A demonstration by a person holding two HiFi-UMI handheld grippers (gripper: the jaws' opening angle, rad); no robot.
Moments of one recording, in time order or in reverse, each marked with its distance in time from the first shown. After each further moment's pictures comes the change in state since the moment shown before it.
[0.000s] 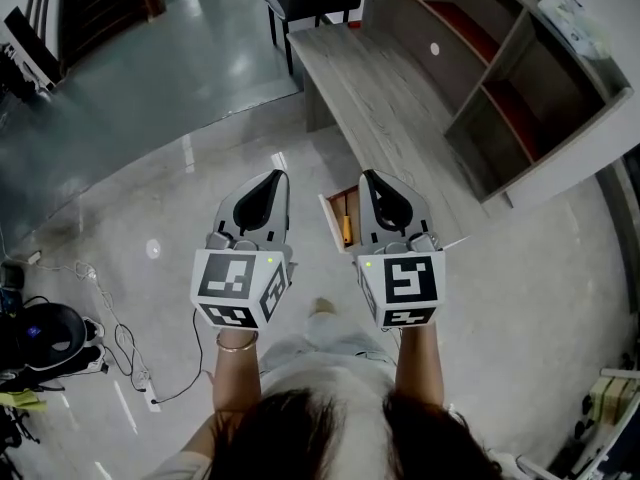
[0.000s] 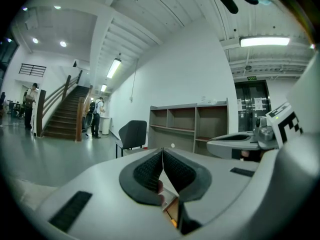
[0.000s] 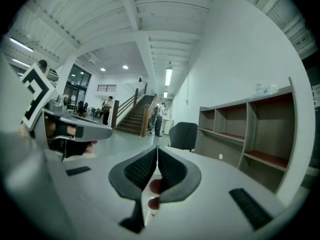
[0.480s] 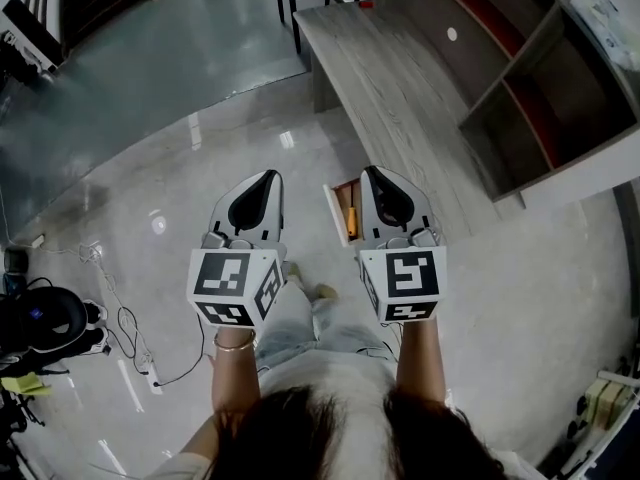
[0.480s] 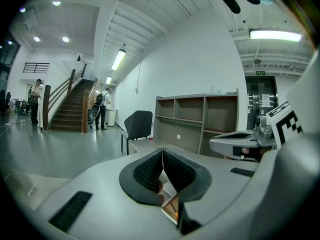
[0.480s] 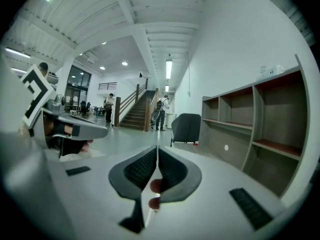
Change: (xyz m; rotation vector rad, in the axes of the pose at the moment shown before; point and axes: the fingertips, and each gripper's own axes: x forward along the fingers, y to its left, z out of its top) left arm 0.027 0.024 -0.033 -0.031 0.094 0.056; right arm 0.038 -0.010 -0.035 0.040 0.064 0.047
